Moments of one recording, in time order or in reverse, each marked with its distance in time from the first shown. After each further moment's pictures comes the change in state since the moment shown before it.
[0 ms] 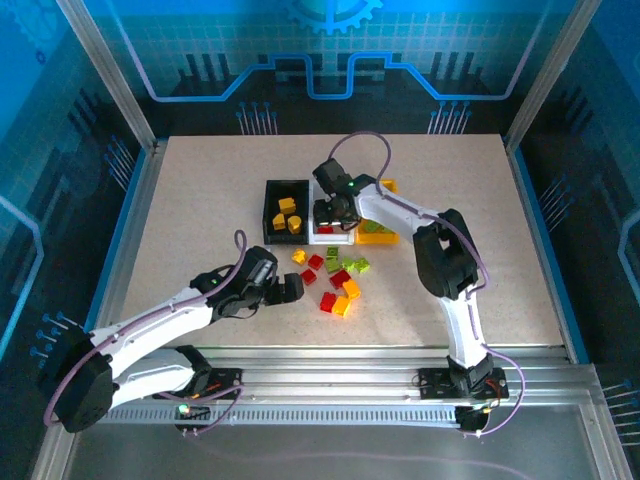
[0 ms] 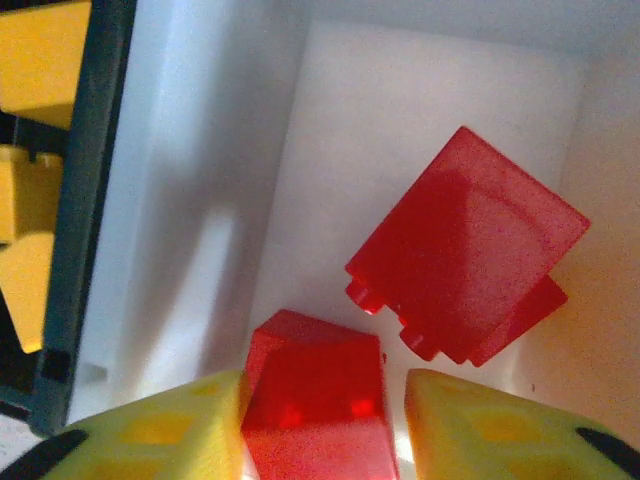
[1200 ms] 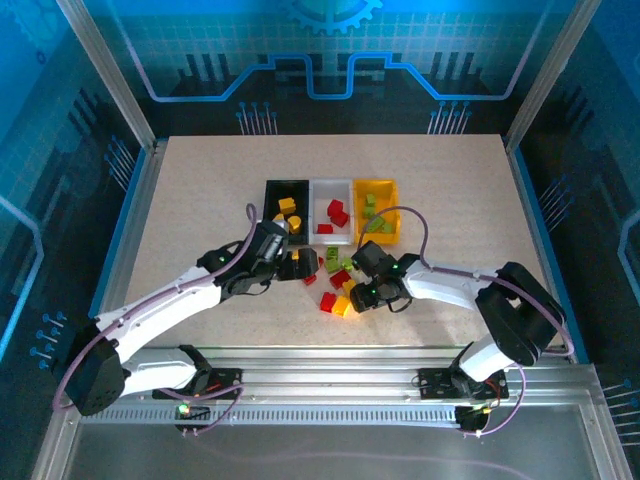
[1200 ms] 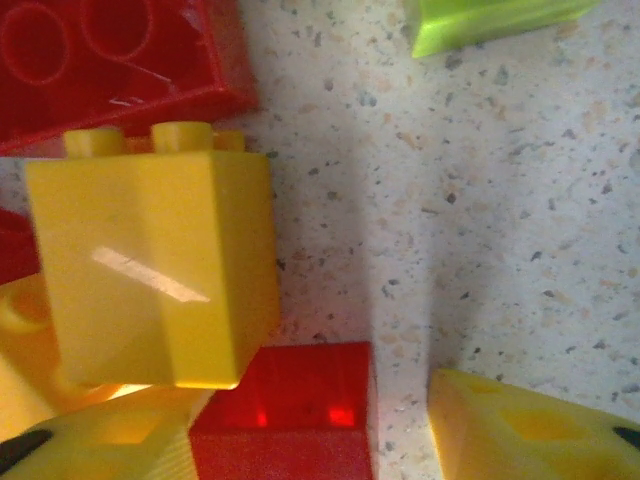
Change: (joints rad) left arm 0.002 0.114 0.228 -0.008 -0.013 0.068; right arm 0.129 -0.603 -0.983 0.211 -0.048 -0.066
